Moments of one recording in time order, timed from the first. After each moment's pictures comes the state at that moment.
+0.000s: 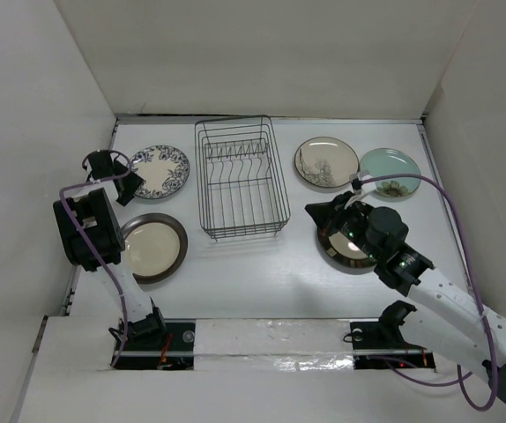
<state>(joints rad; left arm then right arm) 0.33 1.89 1.16 -0.10 0.10 -0.65 0.68 0.80 0.58 0.17 0.02 0.41</state>
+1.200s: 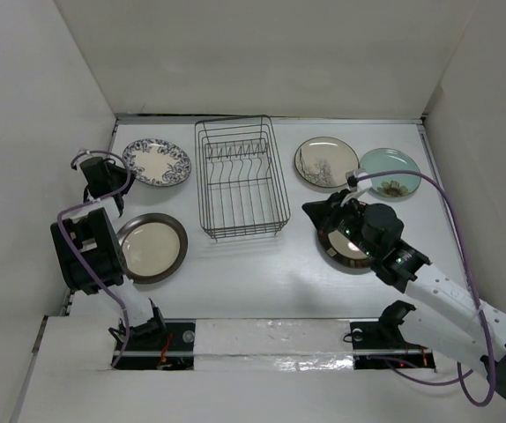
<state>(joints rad) 0.35 1.69 0.92 0.29 0.17 -0.79 0.68 0.84 0.60 0.16 0.03 0.41</state>
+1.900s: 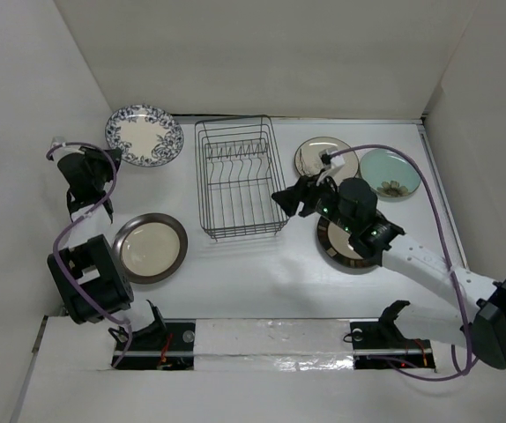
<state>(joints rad) 0.41 1.48 0.89 0.38 0.28 -0.89 0.70 1.11 0.78 0.23 -0.08 0.47</state>
